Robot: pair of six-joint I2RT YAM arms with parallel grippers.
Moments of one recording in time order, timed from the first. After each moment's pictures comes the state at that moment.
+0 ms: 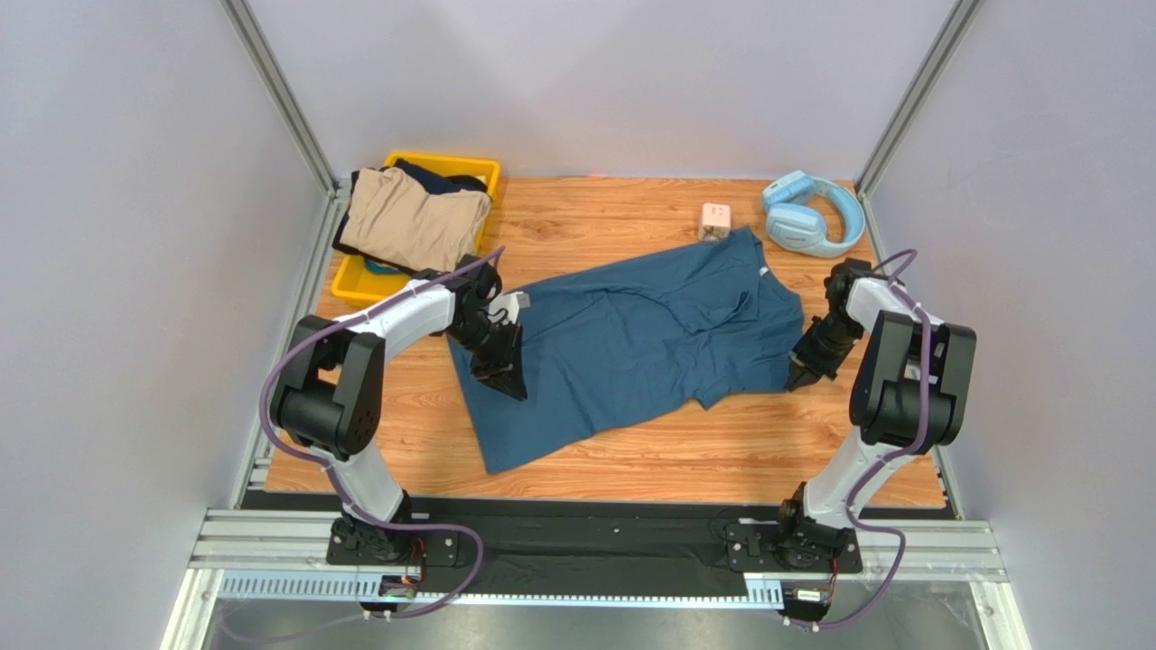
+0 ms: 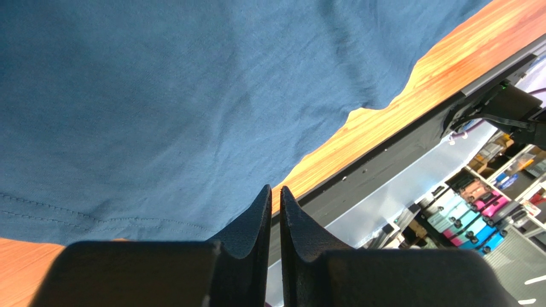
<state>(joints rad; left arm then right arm) -0.35 1.73 1.10 -0.83 0.59 -0.23 -0.26 1.78 1.12 -0.88 -0.07 0.46</state>
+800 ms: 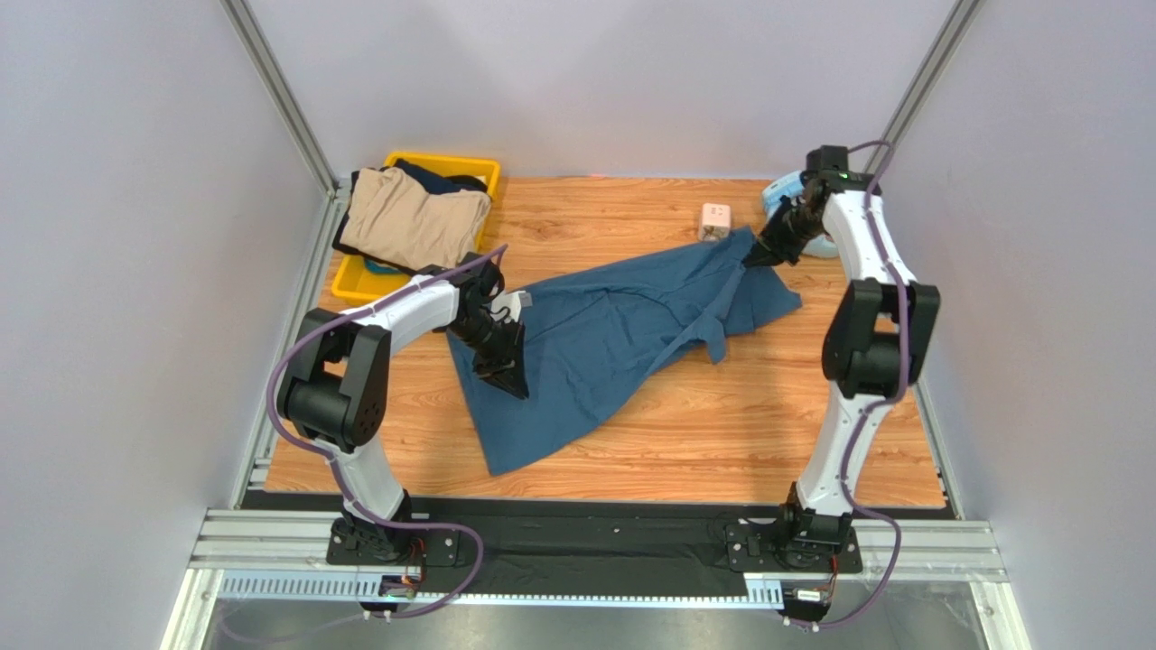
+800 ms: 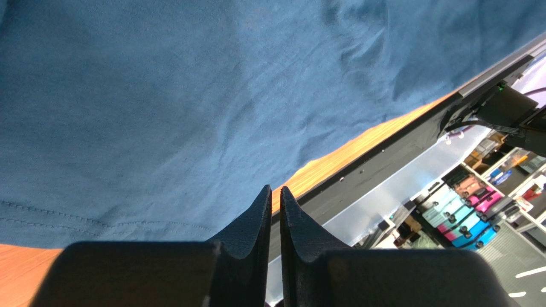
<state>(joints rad) -0.35 1.77 1.14 -0.85 0.59 -0.23 -0.10 2.04 1.86 -0.99 -0.32 0.57</state>
